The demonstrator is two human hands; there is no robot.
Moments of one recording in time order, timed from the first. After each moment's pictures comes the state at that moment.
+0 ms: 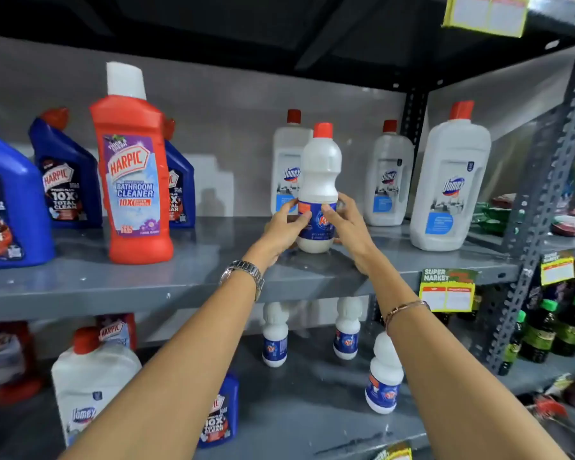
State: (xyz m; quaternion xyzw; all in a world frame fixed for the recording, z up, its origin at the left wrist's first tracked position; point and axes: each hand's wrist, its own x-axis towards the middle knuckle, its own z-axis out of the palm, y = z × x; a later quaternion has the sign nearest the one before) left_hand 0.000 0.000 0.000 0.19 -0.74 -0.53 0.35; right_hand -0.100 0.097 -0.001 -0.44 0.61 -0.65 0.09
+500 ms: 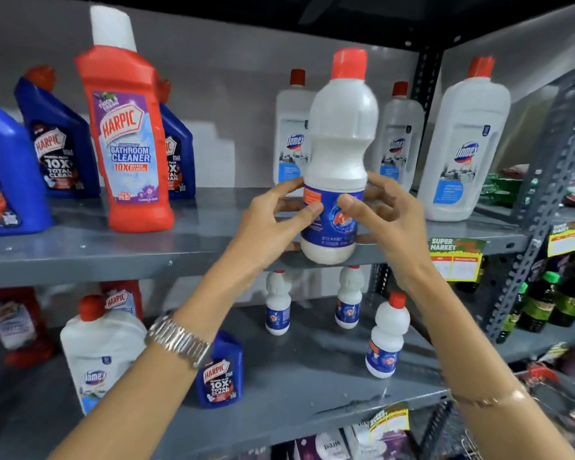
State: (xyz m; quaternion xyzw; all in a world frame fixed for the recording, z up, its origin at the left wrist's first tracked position) left_hand 0.105 0.084 -0.002 0.08 -0.76 -0.50 0.40; right_hand -0.031 0.189 -0.009 -0.49 0.55 -0.67 -0.01
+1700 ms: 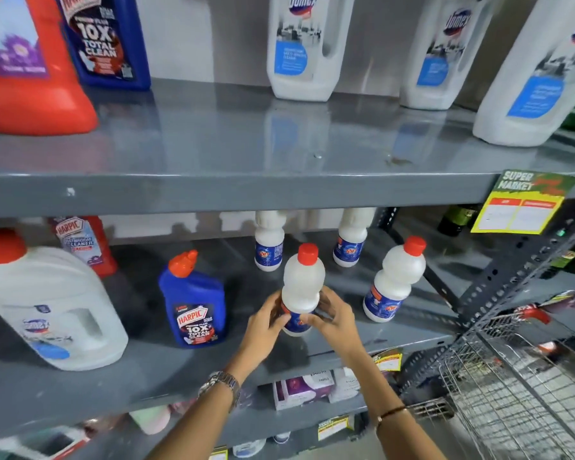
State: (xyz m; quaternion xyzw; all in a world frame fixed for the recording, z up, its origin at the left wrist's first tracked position) left_hand 0.023 0.027 -0.334 0.27 -0.75 -0.56 0.24; right_hand -0.103 0.133 -0.319 -0.39 0.72 -0.54 0.22
